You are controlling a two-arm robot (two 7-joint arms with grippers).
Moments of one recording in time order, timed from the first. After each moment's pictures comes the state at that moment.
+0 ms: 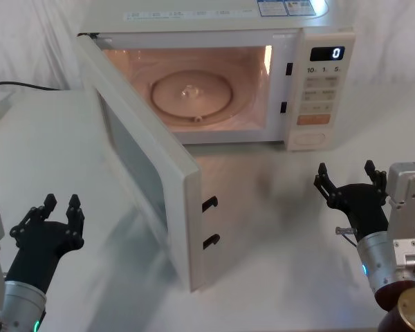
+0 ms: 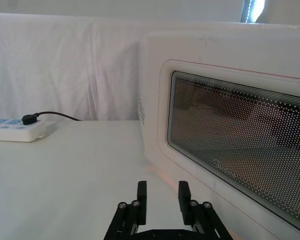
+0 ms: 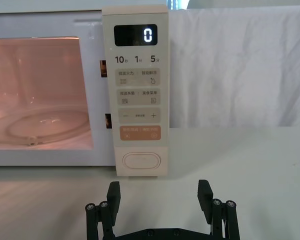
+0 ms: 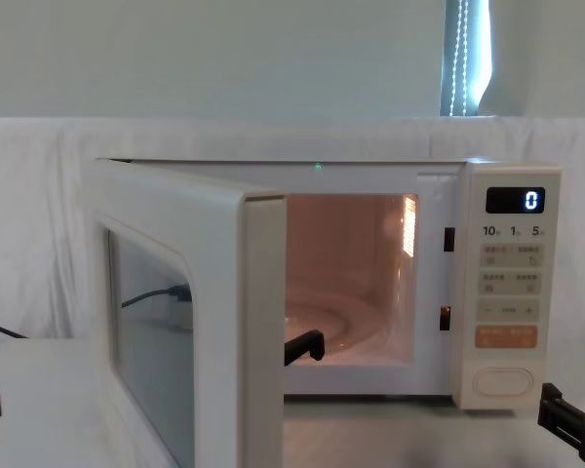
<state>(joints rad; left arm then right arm) 0.27 0.24 0.04 -1.85 -0.25 -0.02 -0.02 0.04 -0.03 -0.06 -1.42 0.00 -0.21 0.01</state>
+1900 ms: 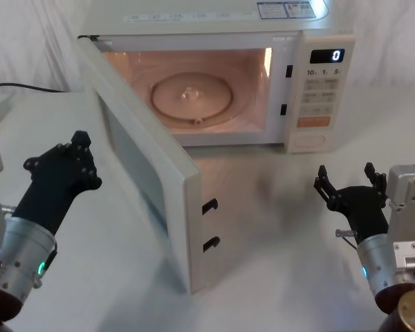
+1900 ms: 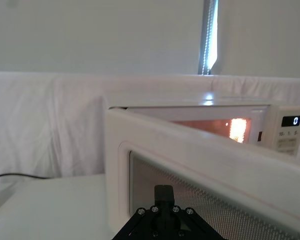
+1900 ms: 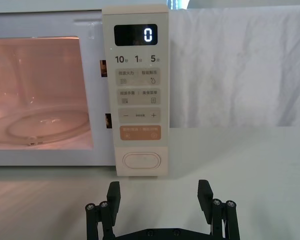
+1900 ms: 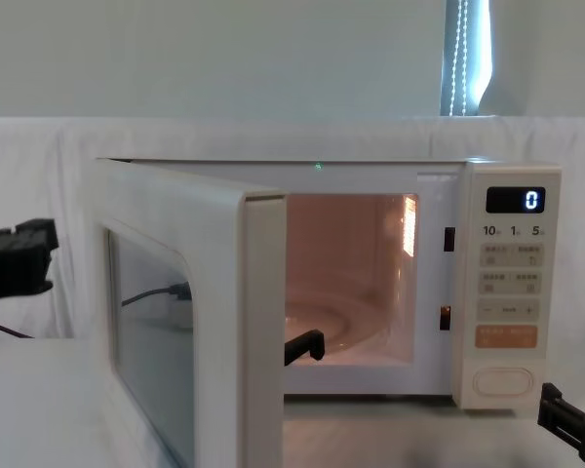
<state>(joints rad) 0.13 0.22 0.04 -1.94 -0.26 0.08 -0.15 0.04 -0.03 -0.06 -1.42 0.00 -0.21 0.01</state>
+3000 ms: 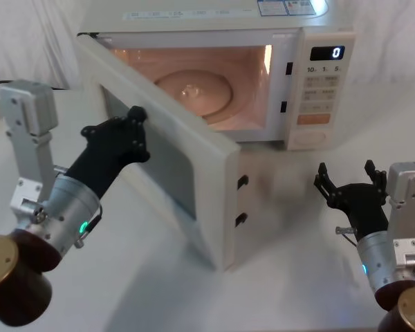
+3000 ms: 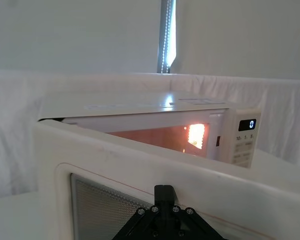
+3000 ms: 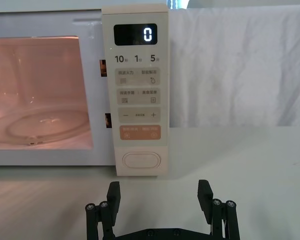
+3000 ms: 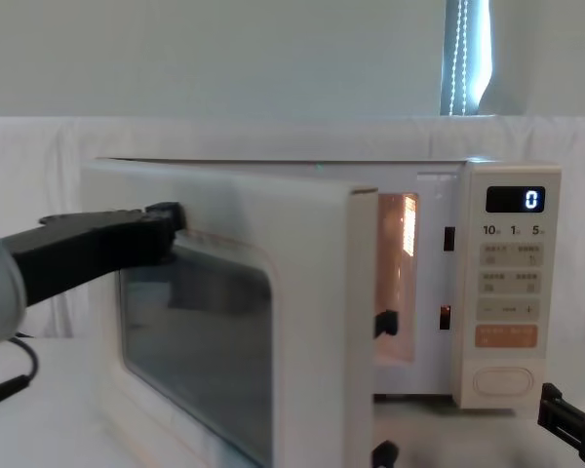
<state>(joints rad) -0.07 0.25 0.17 -1.82 -0.33 0.16 -0.21 0.04 -0.03 -0.06 -1.42 0.00 -0.21 0.01</state>
